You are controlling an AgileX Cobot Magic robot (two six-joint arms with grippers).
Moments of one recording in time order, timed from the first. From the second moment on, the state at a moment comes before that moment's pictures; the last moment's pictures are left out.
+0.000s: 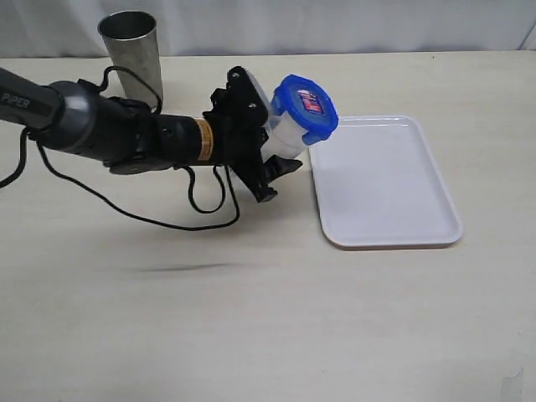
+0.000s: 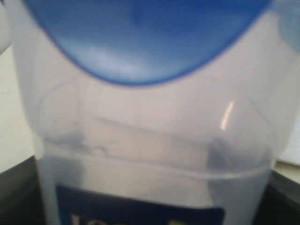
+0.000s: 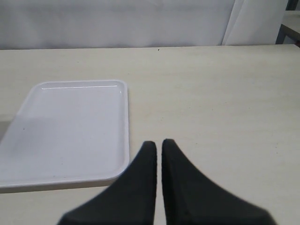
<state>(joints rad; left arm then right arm) -0.54 2.14 -1.14 0.89 -0.52 -0.27 -0.11 0.00 0.00 -0.01 0.36 -0.05</state>
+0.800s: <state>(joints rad) -0.87 2.14 -1.47 1.22 0.48 0.06 -0.11 0.00 0.00 -0.01 0.36 -0.05</state>
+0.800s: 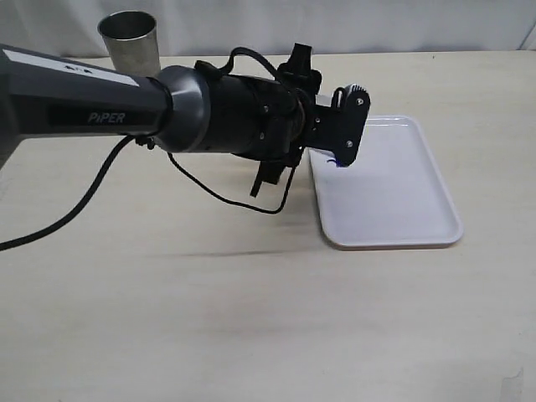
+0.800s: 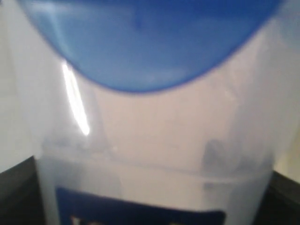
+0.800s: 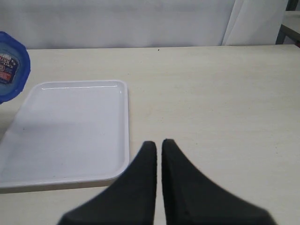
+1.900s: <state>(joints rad) -1.06 2.16 -1.47 1.56 0.63 0.03 -0.11 0.00 0.00 -0.01 0.36 -0.05</state>
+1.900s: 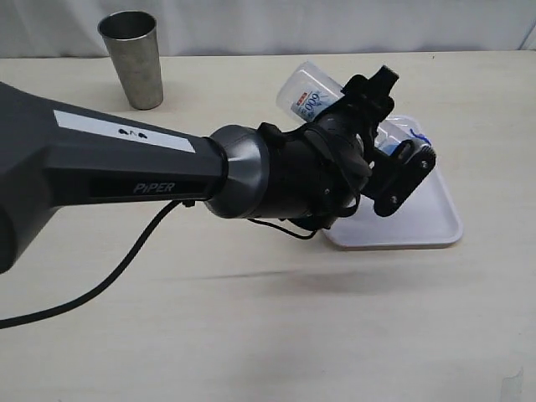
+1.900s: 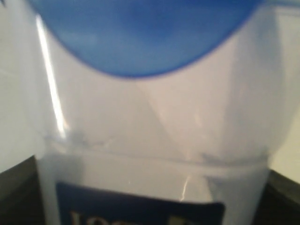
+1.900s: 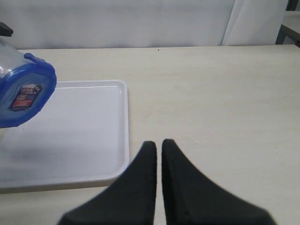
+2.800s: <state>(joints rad) -0.79 2.22 -1.47 0.85 -0.72 -0.65 -0.11 0.00 0.00 -0.01 0.36 -0.05</state>
